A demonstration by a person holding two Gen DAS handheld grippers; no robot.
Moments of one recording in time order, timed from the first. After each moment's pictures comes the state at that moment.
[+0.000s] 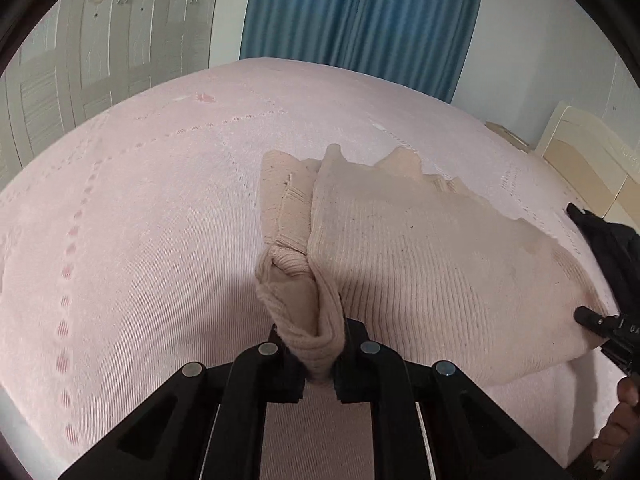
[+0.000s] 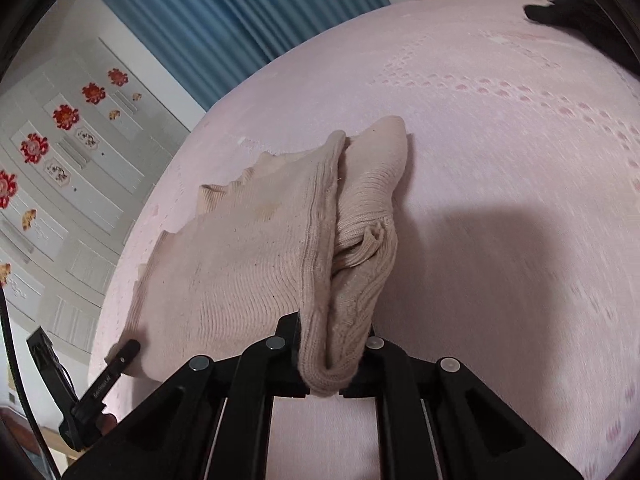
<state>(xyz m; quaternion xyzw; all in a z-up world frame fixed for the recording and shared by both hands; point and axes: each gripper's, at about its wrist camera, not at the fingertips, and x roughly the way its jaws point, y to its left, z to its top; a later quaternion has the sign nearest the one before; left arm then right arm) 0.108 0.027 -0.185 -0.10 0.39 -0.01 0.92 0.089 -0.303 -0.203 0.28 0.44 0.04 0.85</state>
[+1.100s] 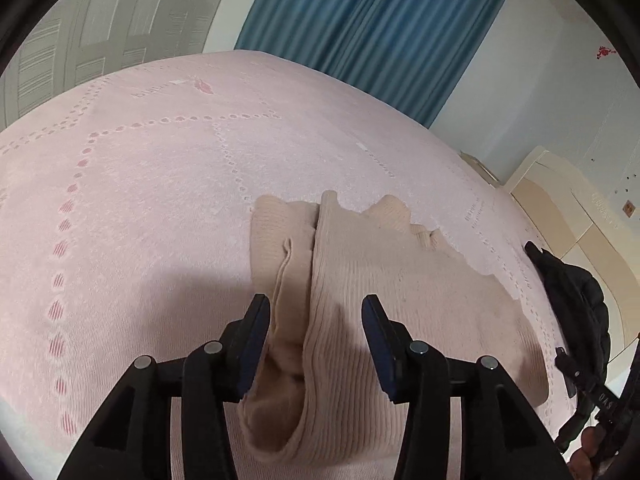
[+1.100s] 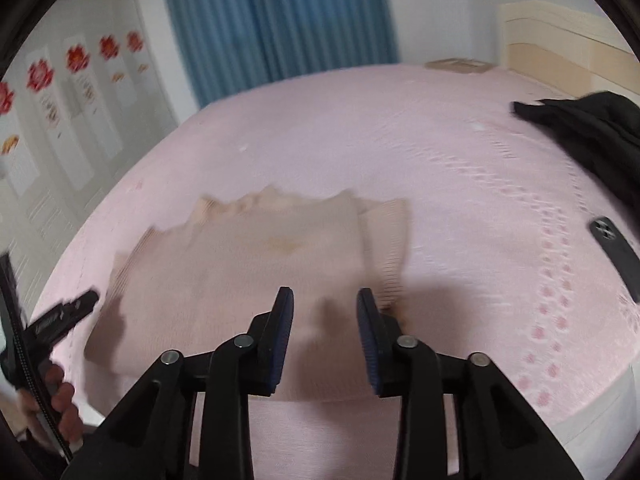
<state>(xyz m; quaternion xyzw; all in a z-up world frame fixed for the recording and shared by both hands) 0.106 0.057 -0.173 -0.19 0.37 -0.06 0.91 0.041 -0.254 -0.141 0.12 0.41 0.00 0.90</state>
